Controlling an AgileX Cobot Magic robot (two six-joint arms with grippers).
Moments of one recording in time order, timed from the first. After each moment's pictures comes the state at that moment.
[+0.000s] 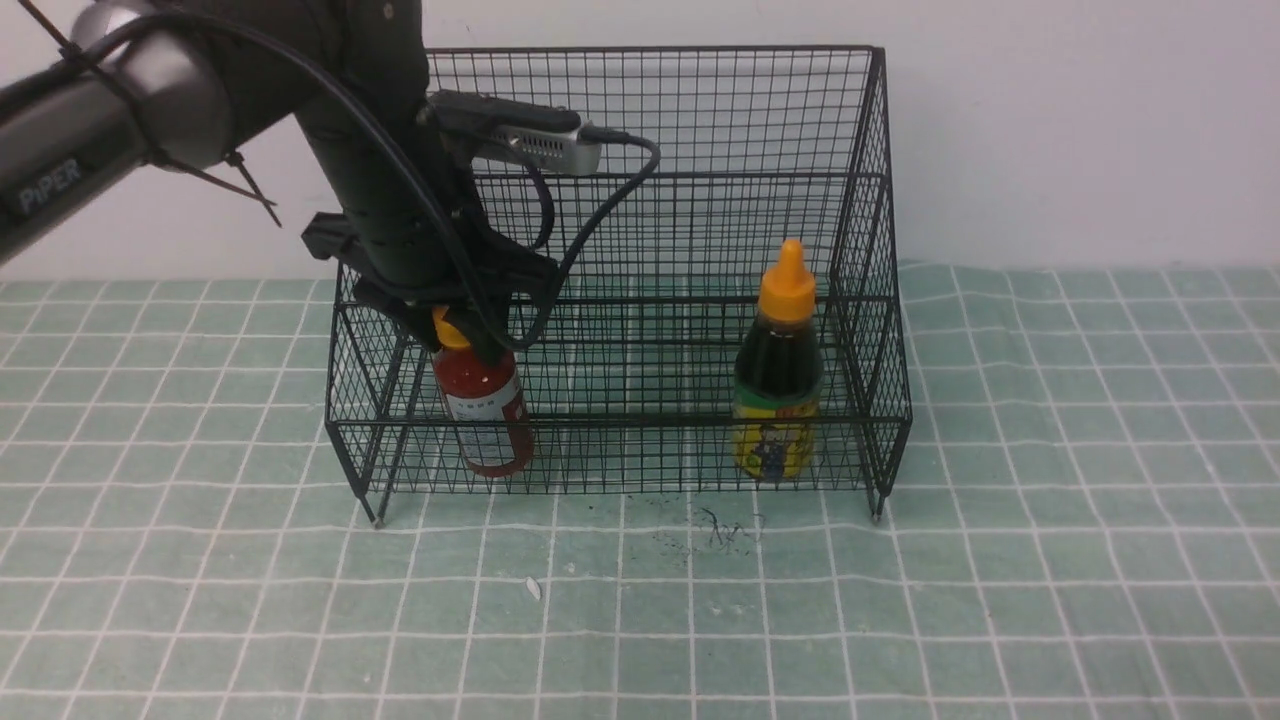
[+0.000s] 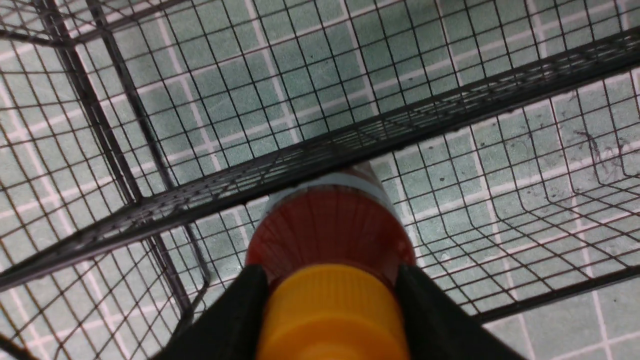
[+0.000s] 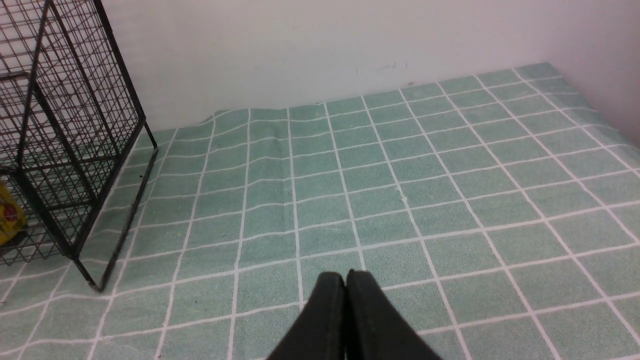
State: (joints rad) right arm -0.03 -0.01 0.02 -0.22 0.39 0.41; left arm -0.33 1.95 -1.78 -0.05 1.24 -0.02
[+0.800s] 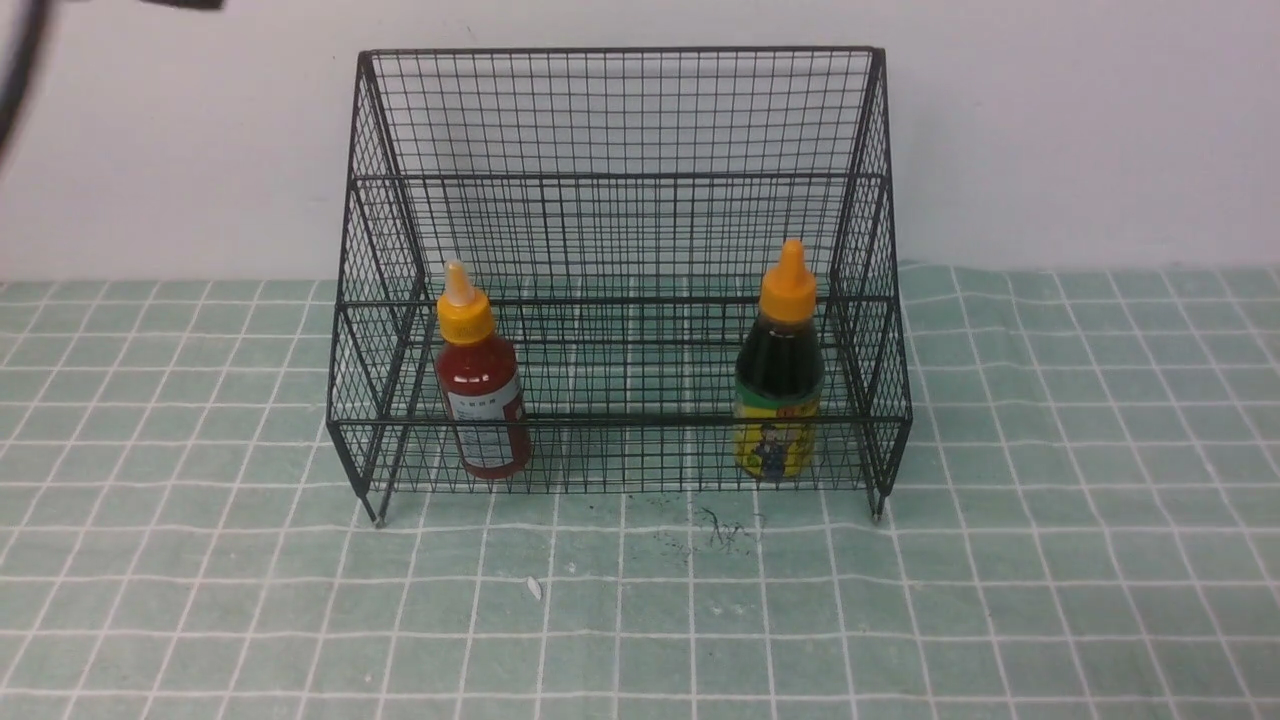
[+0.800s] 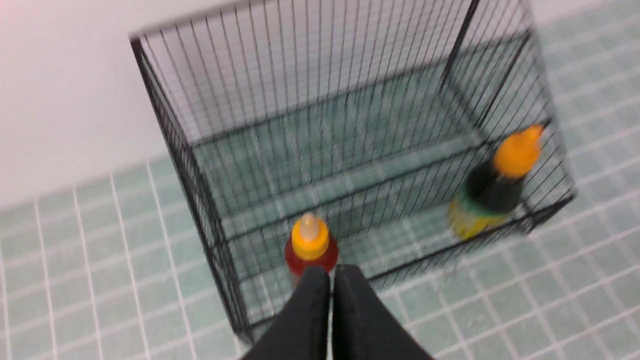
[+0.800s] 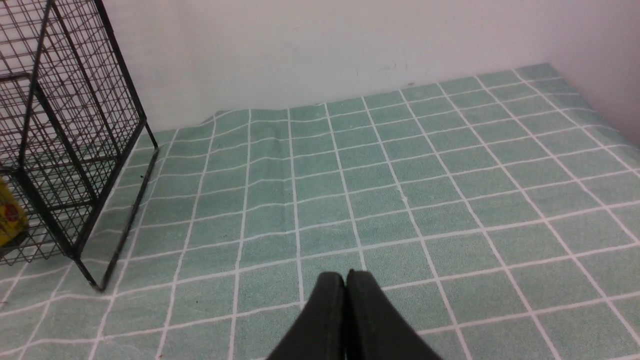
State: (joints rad) right arm -0.03 -0.01 0.02 -0.22 0.39 0.41; left arm -0.33 1.19 -1.70 -0.07 1.18 0.01
